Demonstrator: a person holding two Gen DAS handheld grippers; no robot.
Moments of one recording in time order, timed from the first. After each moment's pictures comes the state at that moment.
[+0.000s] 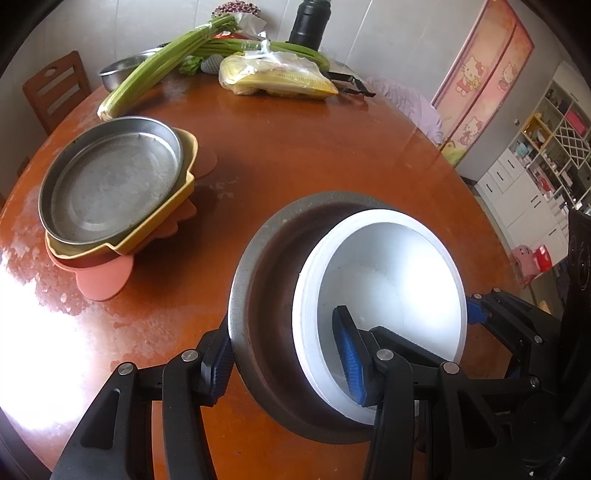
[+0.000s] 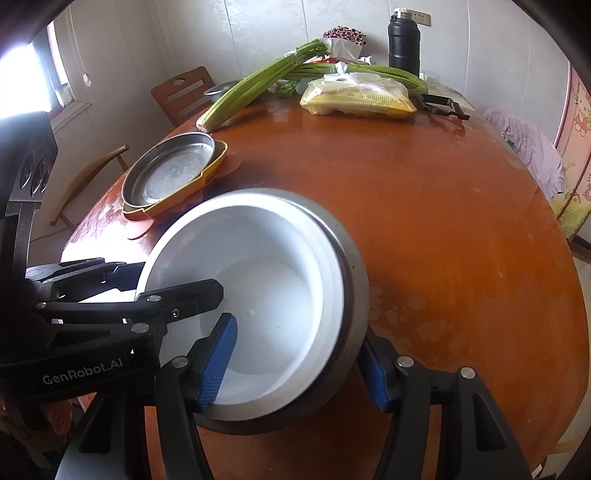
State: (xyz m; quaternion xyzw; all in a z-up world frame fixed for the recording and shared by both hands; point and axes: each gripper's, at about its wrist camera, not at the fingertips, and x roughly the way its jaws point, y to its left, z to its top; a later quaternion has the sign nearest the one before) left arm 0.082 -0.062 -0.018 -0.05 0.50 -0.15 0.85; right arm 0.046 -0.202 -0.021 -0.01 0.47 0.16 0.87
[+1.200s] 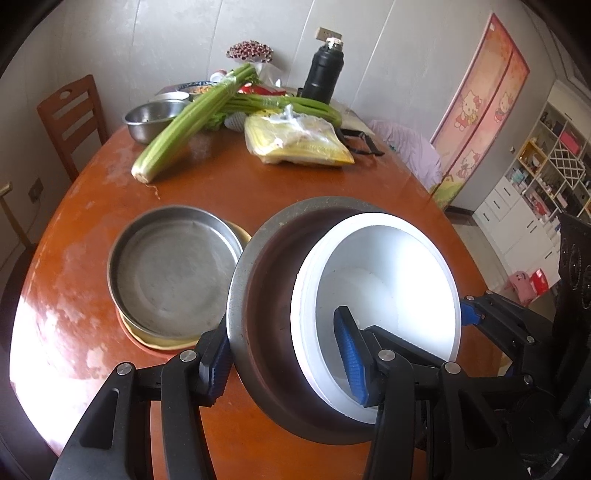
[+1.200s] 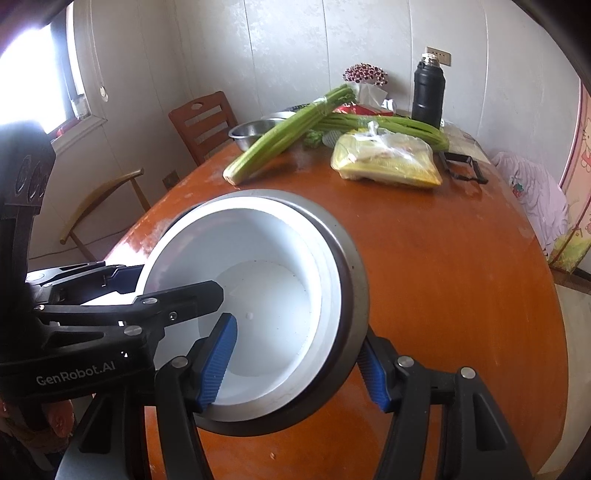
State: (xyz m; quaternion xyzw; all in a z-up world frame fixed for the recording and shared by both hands) left arm 0.110 0.002 0.057 -0.07 0.45 -0.15 0.88; right arm 0.085 -0.150 0.047 -0.03 0.42 0.18 0.89
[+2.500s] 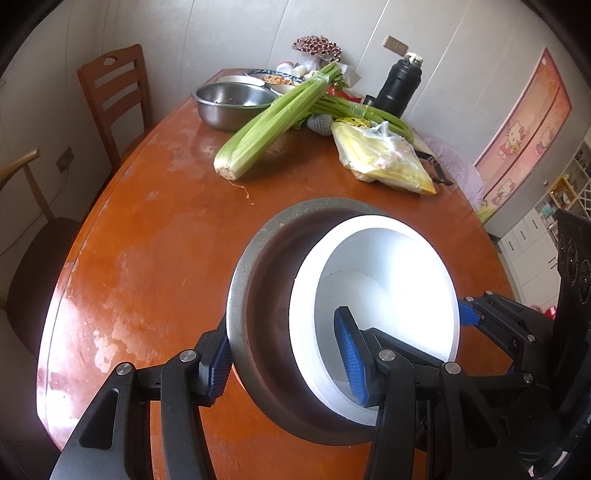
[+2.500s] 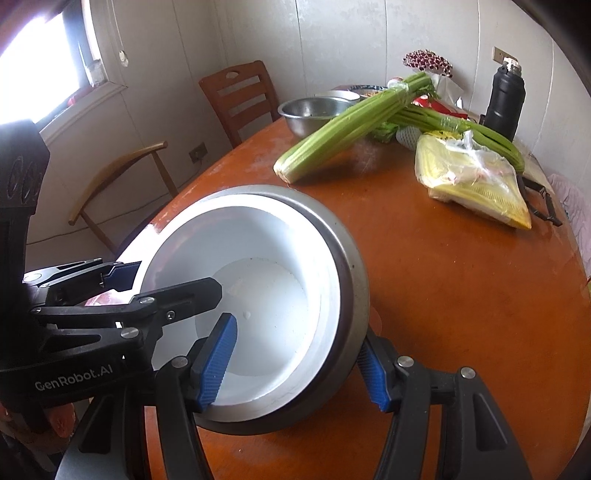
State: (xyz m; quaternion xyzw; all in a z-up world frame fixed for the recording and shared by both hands) left arm 0.178 0.102 0.026 -0.11 0.47 -0.08 0.87; right arm 0.174 -0.040 0.019 -0.07 0.46 0.23 0.85
